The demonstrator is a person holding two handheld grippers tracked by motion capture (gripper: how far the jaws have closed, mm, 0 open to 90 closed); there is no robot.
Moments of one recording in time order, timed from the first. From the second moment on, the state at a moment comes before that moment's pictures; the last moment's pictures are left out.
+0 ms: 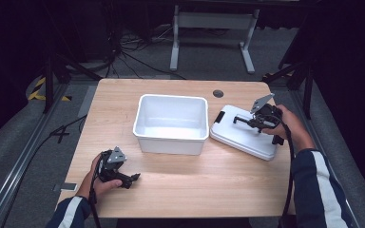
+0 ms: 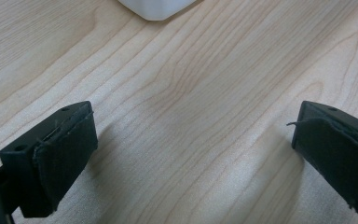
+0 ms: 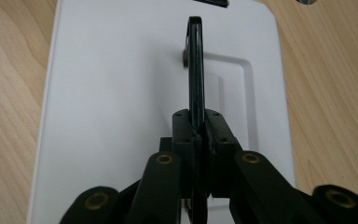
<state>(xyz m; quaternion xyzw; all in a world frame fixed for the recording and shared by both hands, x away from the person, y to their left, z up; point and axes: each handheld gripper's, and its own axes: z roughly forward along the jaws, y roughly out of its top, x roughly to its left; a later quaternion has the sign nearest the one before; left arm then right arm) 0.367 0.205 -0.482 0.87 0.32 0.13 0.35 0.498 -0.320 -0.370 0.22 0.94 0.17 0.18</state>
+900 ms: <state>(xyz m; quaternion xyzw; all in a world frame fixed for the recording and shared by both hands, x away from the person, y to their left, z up) 0.367 0.205 -0.482 0.87 0.33 0.12 0.35 0.497 -0.325 -0.367 0.24 0.93 0.21 0.18</state>
